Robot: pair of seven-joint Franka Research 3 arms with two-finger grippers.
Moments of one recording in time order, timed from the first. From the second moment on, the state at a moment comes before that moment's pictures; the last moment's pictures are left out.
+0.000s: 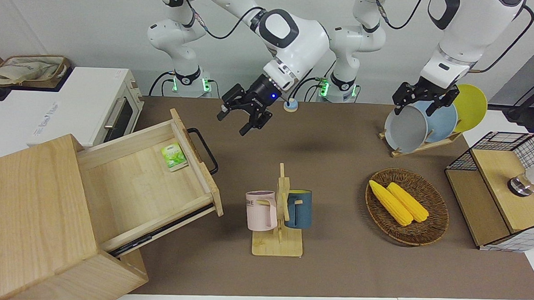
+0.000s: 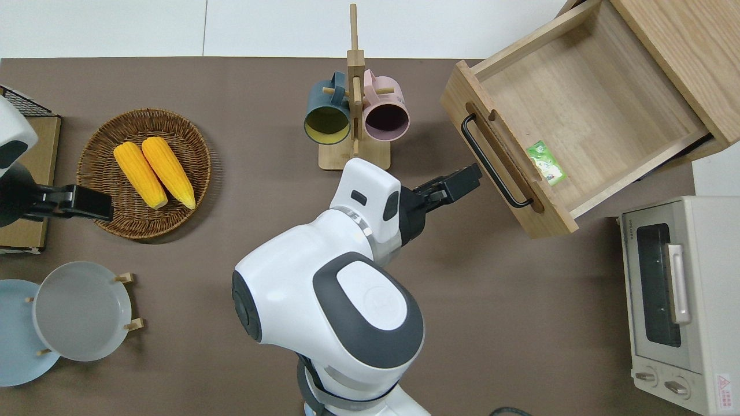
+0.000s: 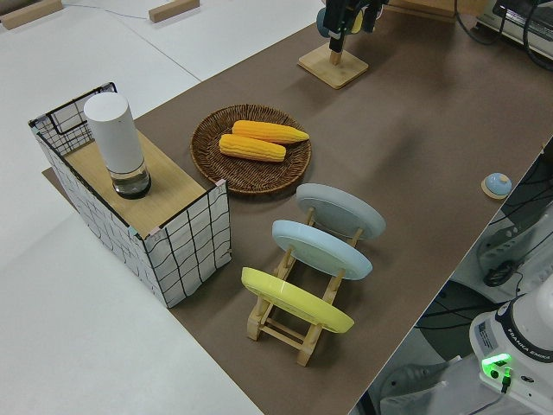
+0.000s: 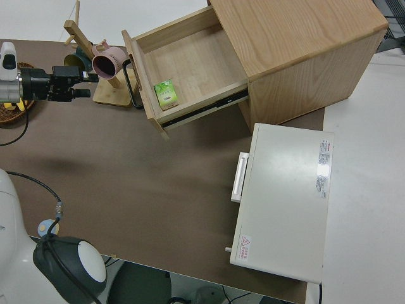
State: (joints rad) left arm 0.03 0.04 -0.06 -1.51 0.00 1.52 0.02; right arm 0.56 0.29 0.19 -1.42 -0.88 1.51 0.55
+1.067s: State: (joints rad) left arm 0.03 0.04 -0.06 -1.51 0.00 1.52 0.02; right arm 0.03 0.08 0.19 -1.41 -0.08 1.54 0.22
